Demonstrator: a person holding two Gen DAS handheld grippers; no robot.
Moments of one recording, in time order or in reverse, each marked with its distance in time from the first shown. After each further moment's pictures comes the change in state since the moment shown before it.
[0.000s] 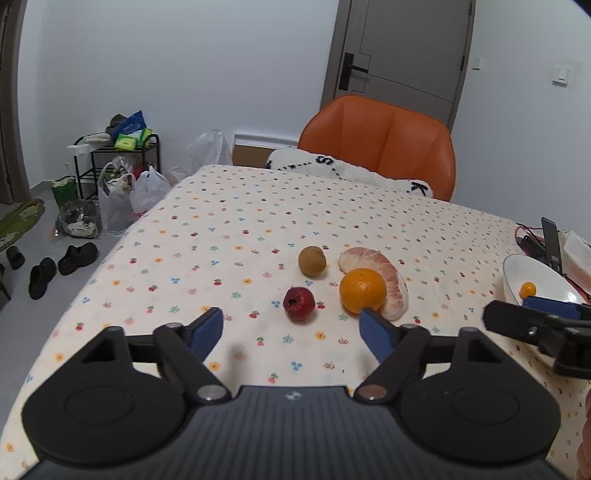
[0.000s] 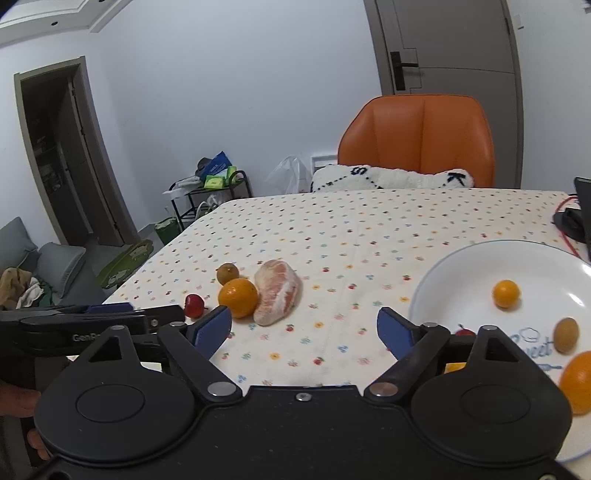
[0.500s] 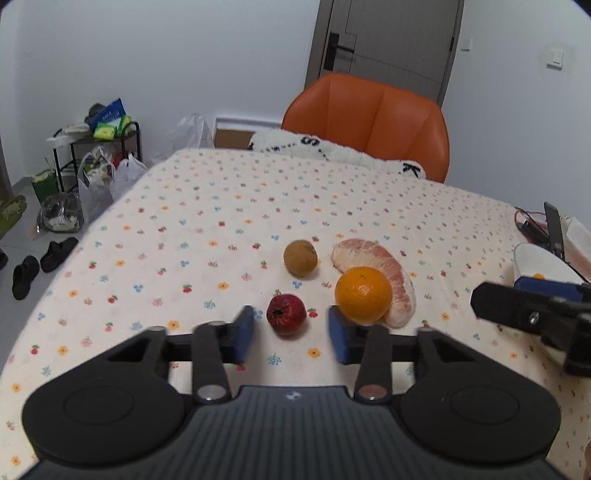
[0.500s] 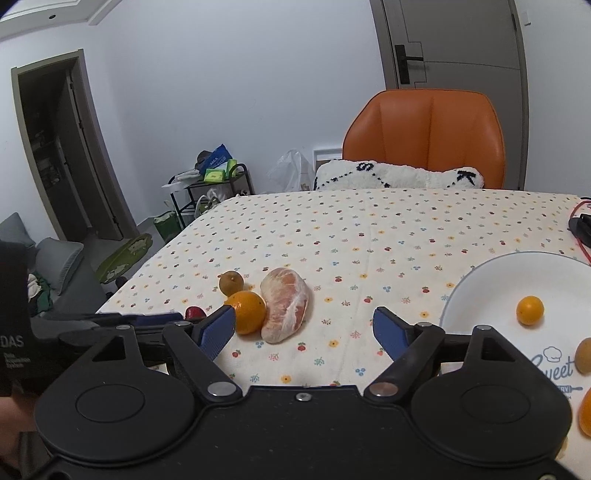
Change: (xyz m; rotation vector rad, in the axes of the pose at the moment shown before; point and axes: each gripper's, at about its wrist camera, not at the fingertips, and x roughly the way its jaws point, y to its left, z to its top) left arm 0.043 0.000 0.006 0.023 0.072 -0.049; right arm 0.022 0.010 0.014 -0.002 0.026 -0.005
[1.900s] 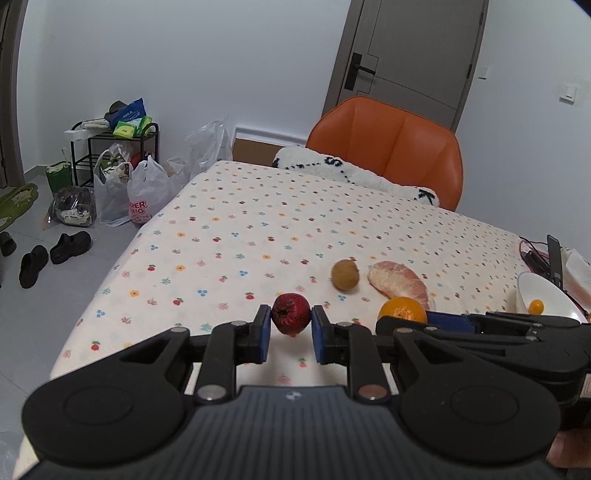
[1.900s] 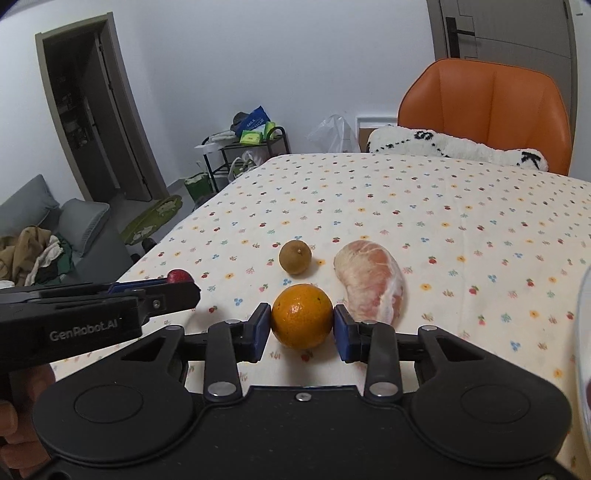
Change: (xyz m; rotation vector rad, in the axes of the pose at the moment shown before) left arm -0.035 0.035 0.005 -0.069 -0.054 0.010; right arm 0.052 0.043 -0.006 -0.064 0.108 0.100
